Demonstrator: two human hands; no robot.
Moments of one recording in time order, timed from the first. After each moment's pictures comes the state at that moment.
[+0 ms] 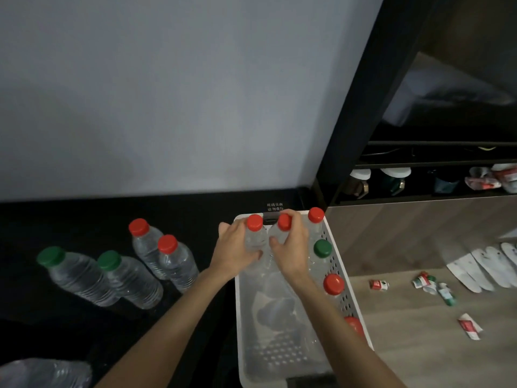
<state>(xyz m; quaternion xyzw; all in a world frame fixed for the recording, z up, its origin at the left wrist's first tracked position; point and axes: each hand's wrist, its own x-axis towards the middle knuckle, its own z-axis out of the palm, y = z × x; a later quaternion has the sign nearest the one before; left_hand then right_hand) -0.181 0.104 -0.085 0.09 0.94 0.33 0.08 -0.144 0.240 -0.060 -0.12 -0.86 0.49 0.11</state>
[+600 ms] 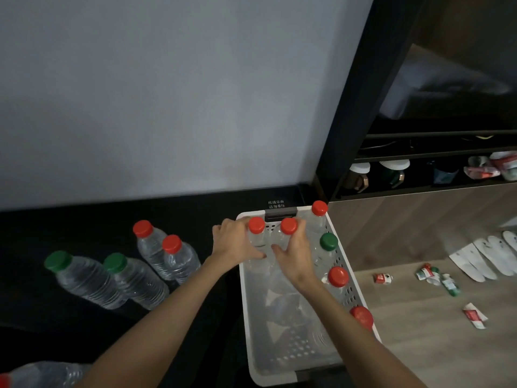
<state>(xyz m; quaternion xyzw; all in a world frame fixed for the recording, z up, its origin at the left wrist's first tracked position) -0.188 0.100 -0.066 0.10 0.97 0.21 0.08 -0.133 0.243 -0.081 -0.09 -0.88 0.46 0.09</state>
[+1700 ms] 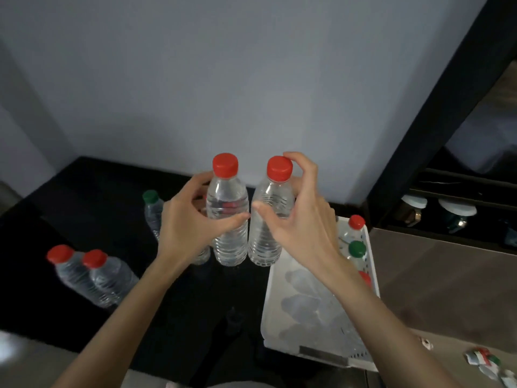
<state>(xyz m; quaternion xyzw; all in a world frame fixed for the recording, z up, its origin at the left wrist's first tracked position) -0.030 0.005 0.068 -0.04 0.83 0.50 -0.24 -0.062 0.187 0.095 0.23 -0.87 0.41 0.16</state>
